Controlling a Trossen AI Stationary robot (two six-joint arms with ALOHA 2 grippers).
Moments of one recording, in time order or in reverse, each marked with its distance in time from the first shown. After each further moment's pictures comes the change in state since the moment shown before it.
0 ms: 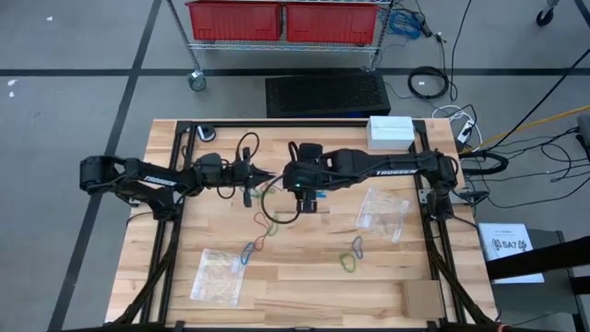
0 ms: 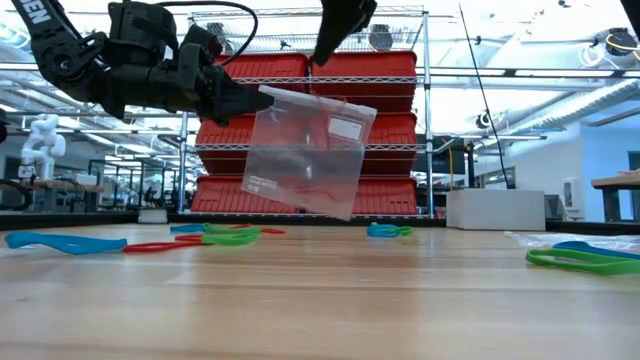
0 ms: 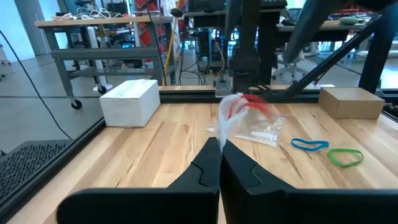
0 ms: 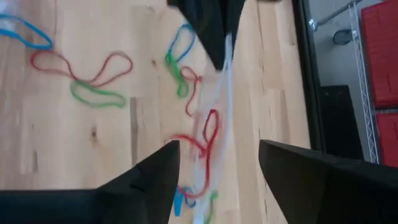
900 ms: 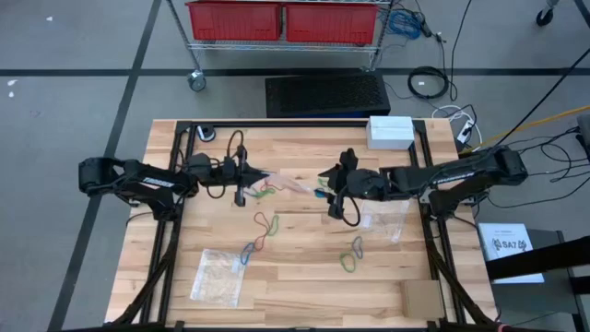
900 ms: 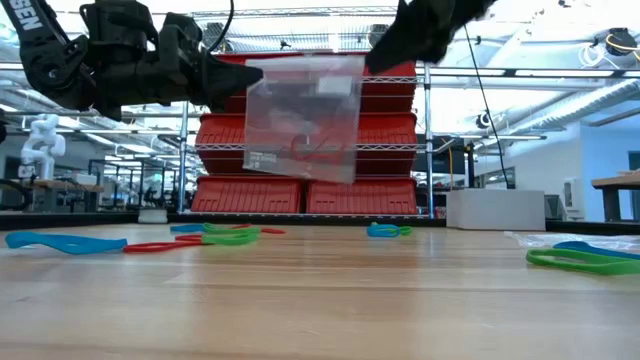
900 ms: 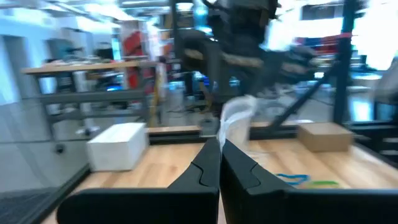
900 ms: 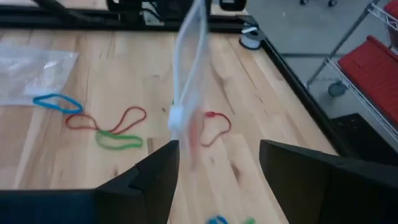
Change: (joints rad) left arm 0.043 -0.008 -0.069 0.248 0.101 -0.034; right arm 0.049 -0.609 -1.038 0.942 0.025 0.098
